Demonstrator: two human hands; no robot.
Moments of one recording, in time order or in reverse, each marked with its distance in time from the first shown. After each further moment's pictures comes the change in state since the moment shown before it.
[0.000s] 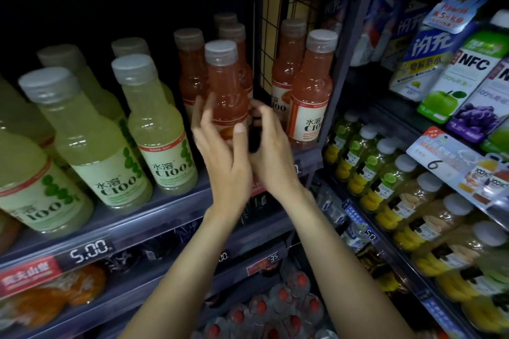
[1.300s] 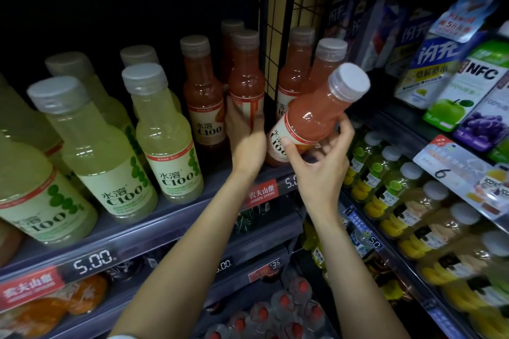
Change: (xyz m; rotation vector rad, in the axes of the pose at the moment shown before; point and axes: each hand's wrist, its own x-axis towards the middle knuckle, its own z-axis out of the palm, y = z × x) left_hand 0.044 -0.027 0.044 -0.078 -0.192 -0.417; right_hand -0.020 0.020 -0.029 0.253 0.481 0.160
